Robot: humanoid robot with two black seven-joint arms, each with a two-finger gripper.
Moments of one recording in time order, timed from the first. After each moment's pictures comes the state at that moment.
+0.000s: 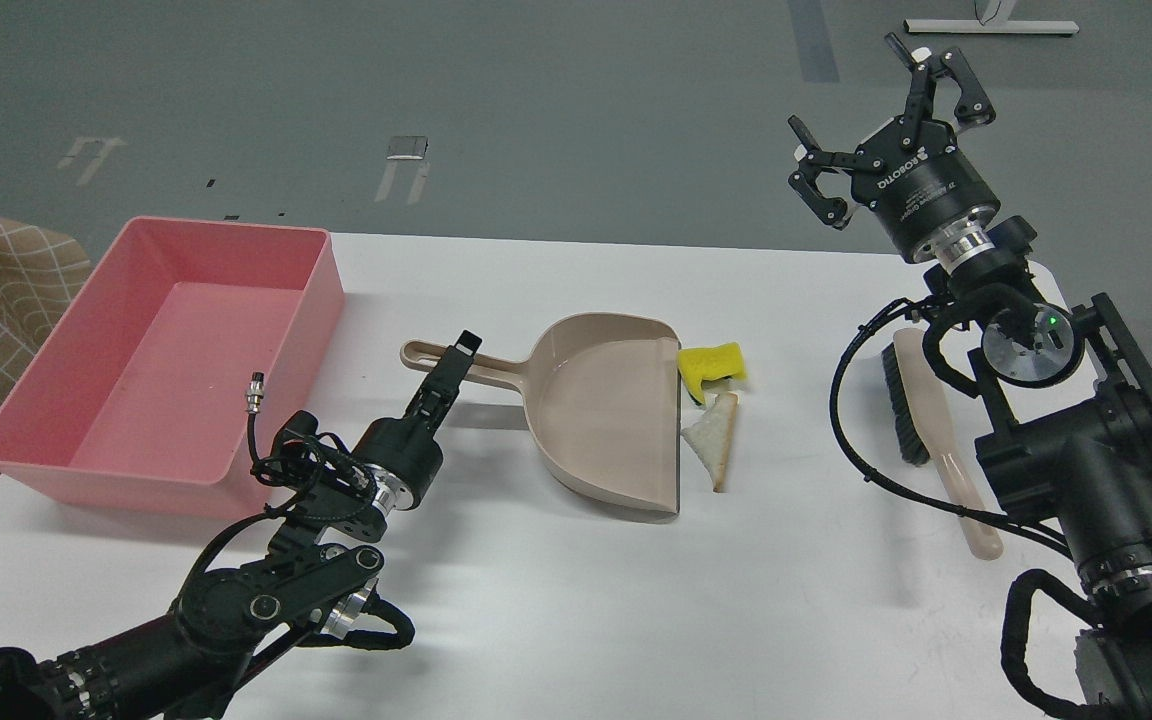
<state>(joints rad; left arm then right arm) -0.41 0.23 -0.48 -1.00 0.91 0.49 -0.42 0.71 0.00 1.48 0.79 -0.43 0.49 -0.11</state>
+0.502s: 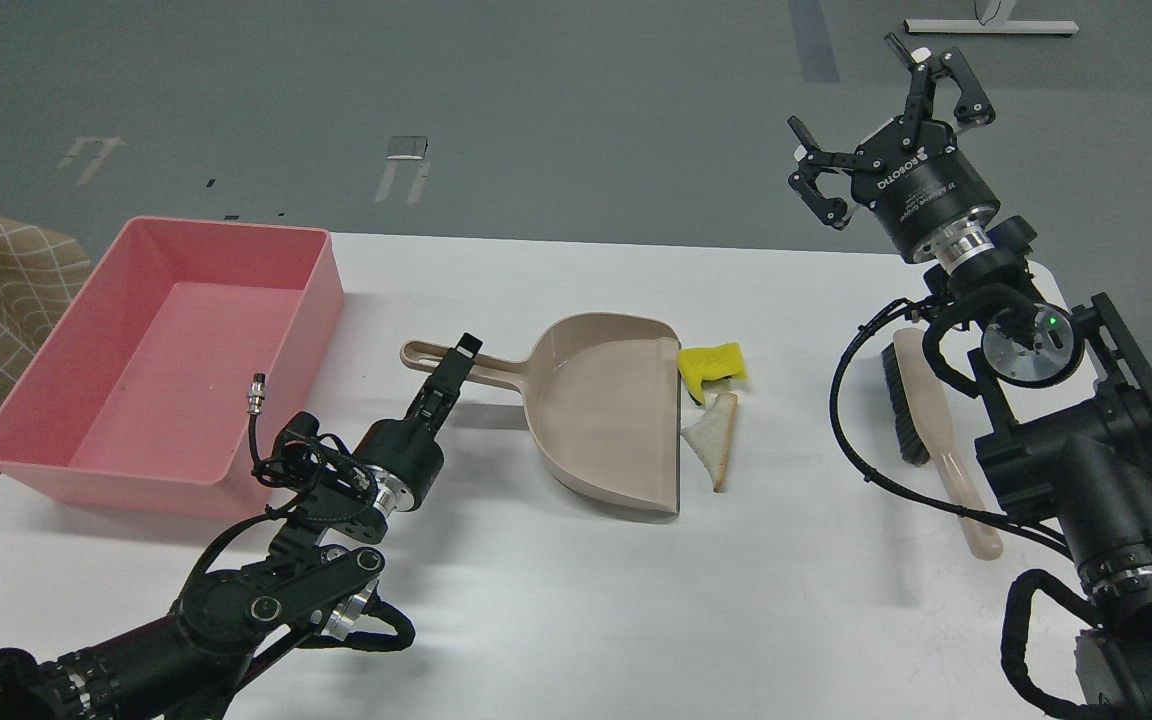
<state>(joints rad) -0.41 0.23 -0.47 -1.00 0.91 0.49 -0.42 0.71 0.00 1.48 0.79 -0.43 0.49 -0.11</state>
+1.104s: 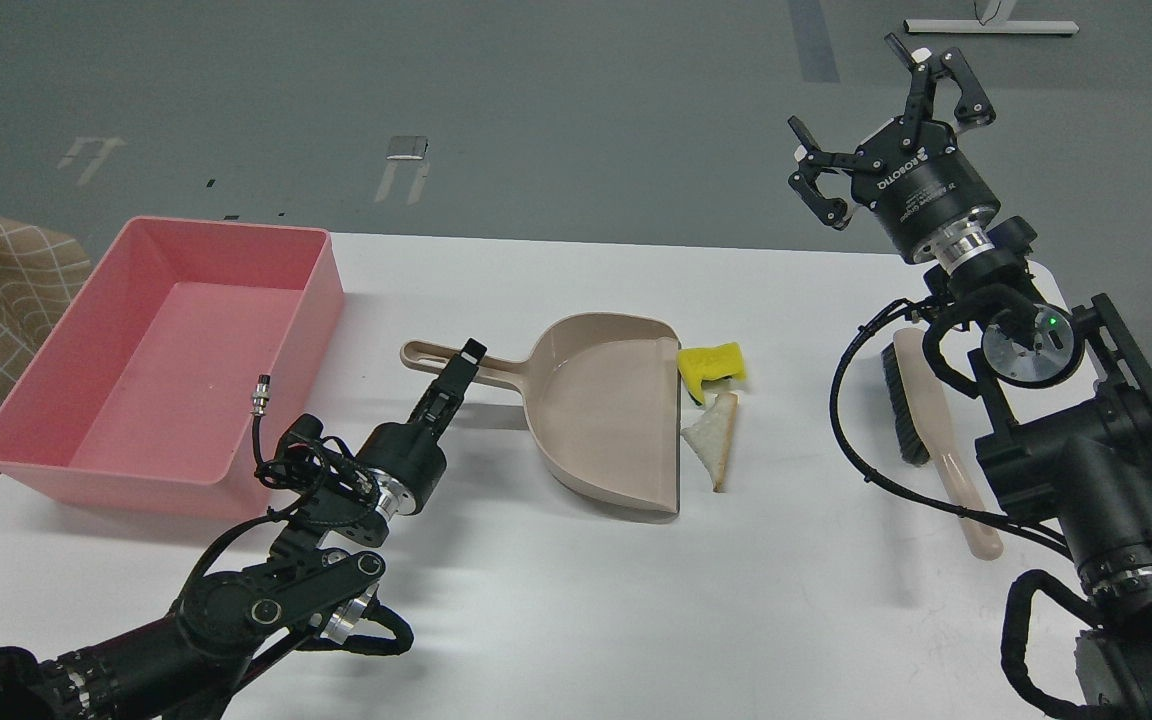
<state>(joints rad) -0.41 0.23 -0.45 -1.00 0.91 0.49 -0.43 0.71 0.00 1.48 0.79 -0.43 0.49 -0.11</state>
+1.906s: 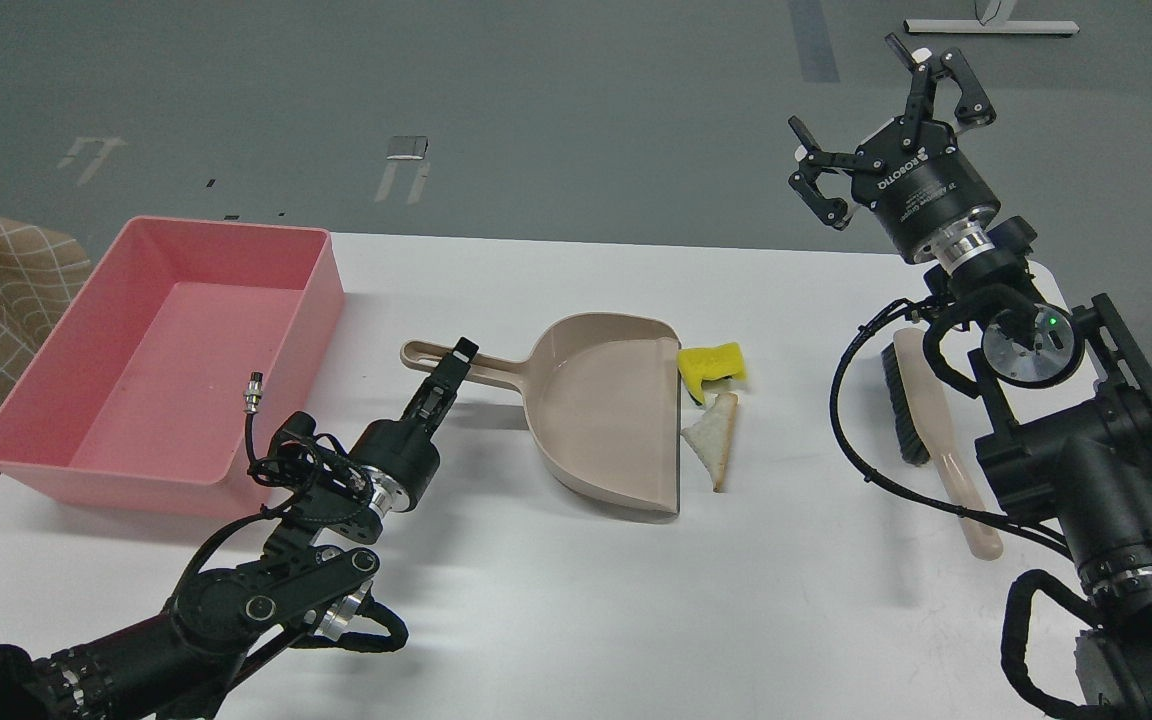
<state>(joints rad) -0.42 0.24 -0.45 -1.00 0.90 0.49 -0.43 0.71 0.00 1.48 0.79 -0.43 0.49 -0.11</state>
